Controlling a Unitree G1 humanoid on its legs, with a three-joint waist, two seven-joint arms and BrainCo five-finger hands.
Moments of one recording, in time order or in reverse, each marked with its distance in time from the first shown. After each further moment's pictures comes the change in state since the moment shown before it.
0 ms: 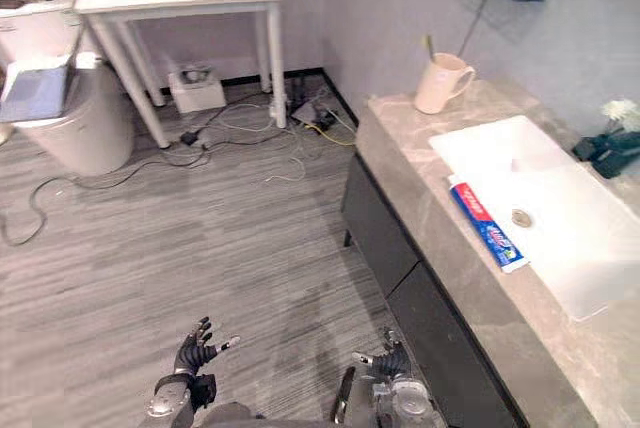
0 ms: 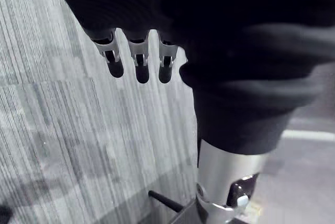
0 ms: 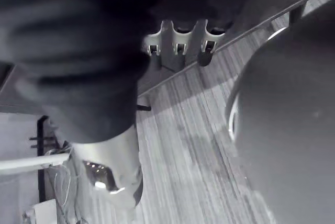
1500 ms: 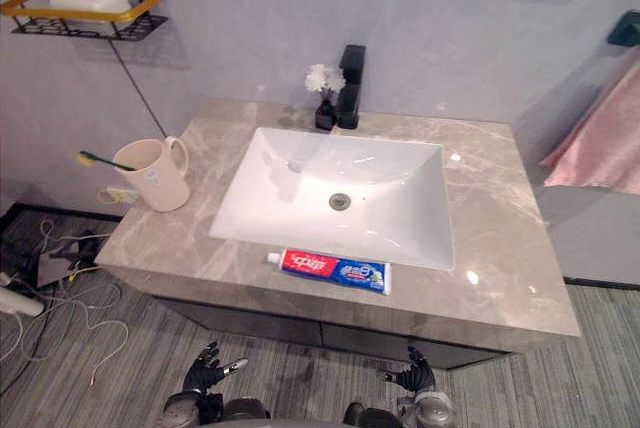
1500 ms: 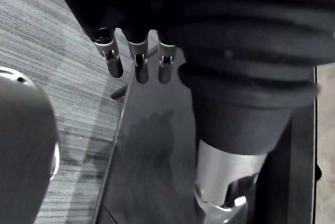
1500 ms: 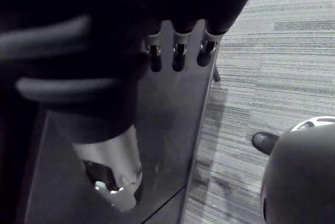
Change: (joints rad) left arm 0.009 -0.022 0.005 0.130 0.018 -0.025 0.002; right arm -0.076 -0.059 -0.080 0.141 -0.006 -0.008 -0.007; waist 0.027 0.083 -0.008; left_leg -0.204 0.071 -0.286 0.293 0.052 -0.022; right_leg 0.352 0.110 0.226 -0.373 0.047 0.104
